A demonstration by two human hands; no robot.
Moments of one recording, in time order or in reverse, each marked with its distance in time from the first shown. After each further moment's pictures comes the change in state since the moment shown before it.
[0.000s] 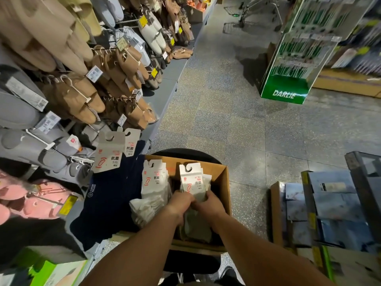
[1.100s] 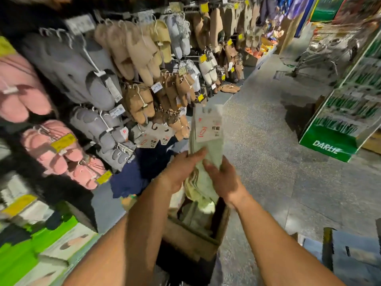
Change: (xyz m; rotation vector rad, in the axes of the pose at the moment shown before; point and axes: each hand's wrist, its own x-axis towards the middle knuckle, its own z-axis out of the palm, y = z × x) left_hand -0.180 0.059 -0.007 -0.271 -0.032 0.689; right_hand -0.094 -0.078 -0.068 0.088 -0.239 -0.735
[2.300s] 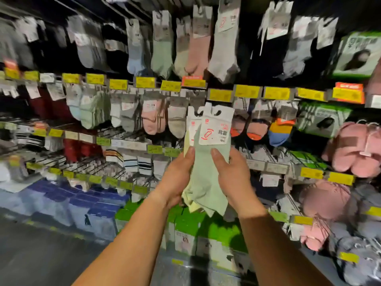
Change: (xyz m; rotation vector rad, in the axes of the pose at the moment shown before) left_hand -0.755 -0.024 -0.425 -0.124 1.175 0.587; right_hand -0.478 -0.202 0.658 0.119 -0.893 -0.536
